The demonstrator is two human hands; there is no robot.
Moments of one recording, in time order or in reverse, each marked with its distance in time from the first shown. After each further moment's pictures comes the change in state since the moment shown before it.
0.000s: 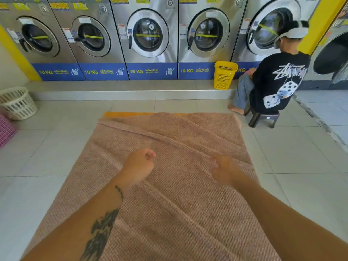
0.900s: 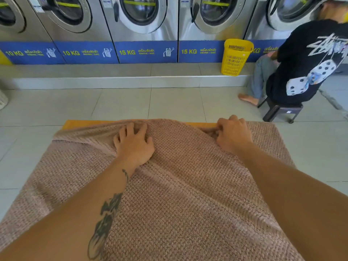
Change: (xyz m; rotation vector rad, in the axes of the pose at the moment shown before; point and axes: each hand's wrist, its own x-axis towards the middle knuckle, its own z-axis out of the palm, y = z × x) left_hand 0.307 -0.025 0.043 0.569 0.073 -0.007; right_hand 0.317 -0.022 -0.015 -0.457 0.317 -0.026
